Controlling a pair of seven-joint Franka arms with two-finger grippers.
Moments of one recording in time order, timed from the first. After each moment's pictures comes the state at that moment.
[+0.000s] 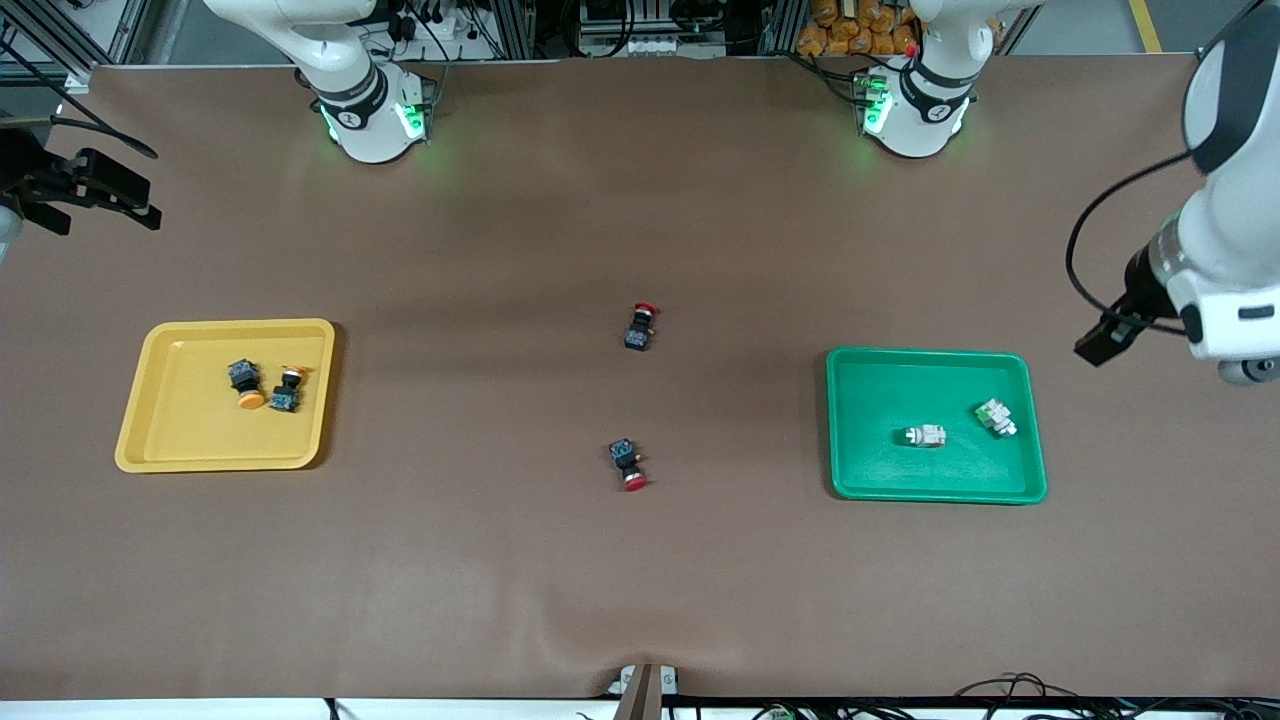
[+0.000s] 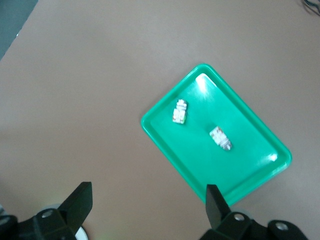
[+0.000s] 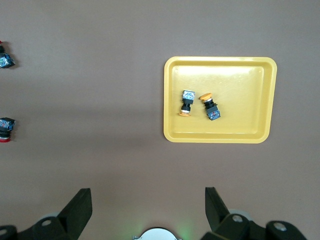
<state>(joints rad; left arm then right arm) 0.23 0.20 -0.45 -1.41 0.29 1.46 -0.94 0.01 -0.05 -0.02 -1.53 0.02 1.40 -0.05</state>
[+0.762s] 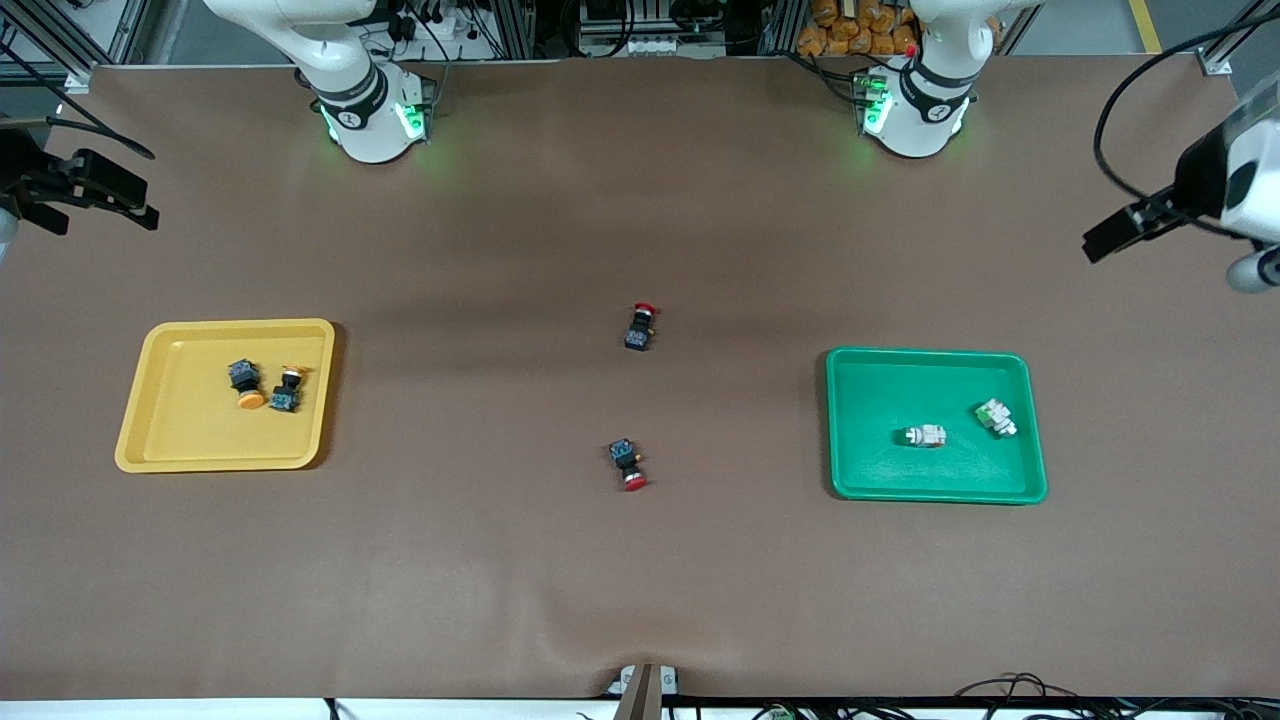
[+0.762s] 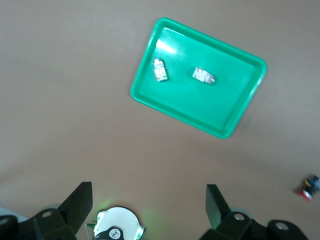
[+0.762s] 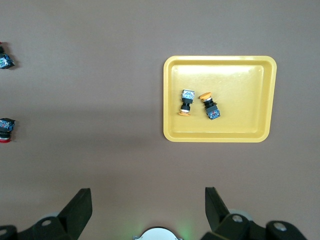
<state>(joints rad) 0.23 0.05 -0.35 -1.42 0.07 1.34 -0.45 0.01 -0.05 -0.03 -1.53 0.03 1.40 -0.05</state>
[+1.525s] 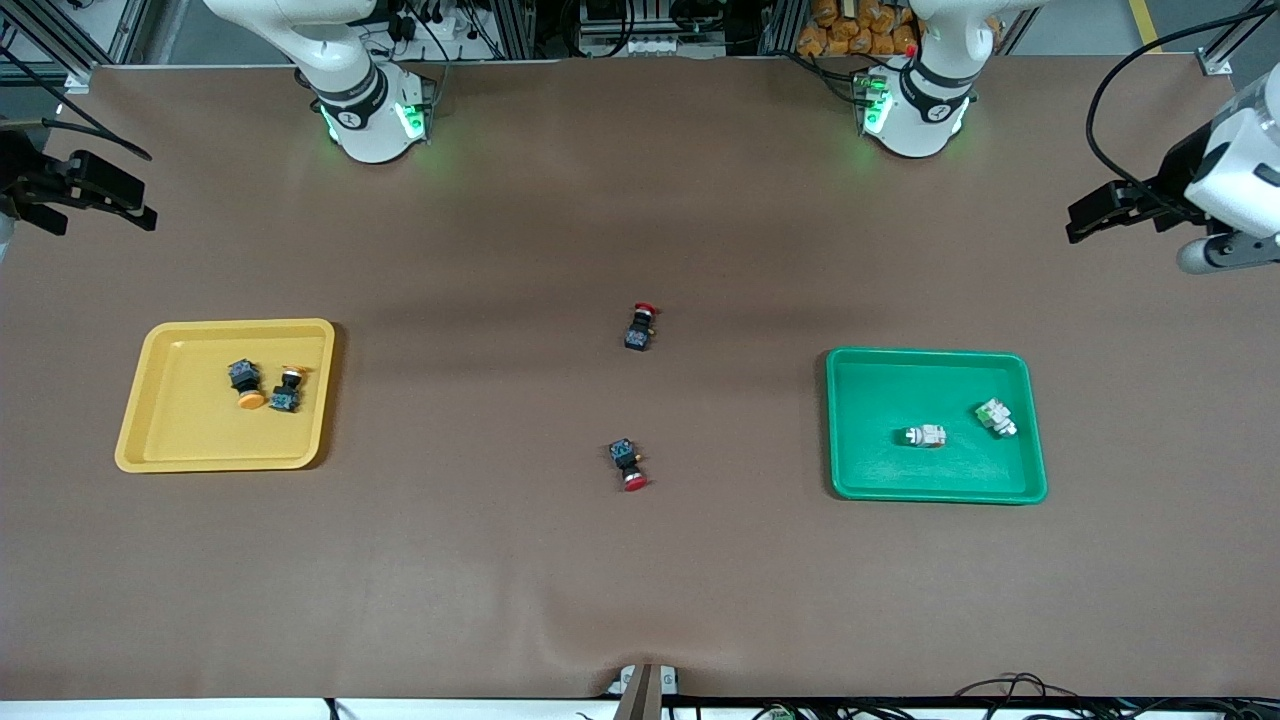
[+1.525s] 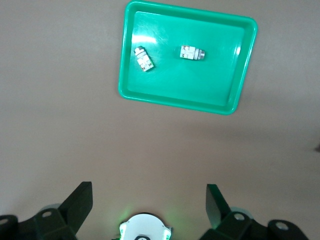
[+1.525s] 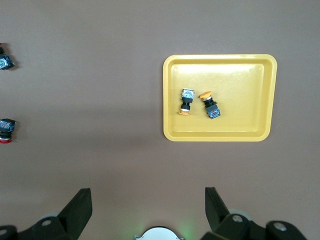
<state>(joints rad) 0.18 -0.07 -0.24 -1.67 0.00 1.48 -0.15 0.01 -0.05 -0.04 -1.53 0.03 1.40 -0.05</state>
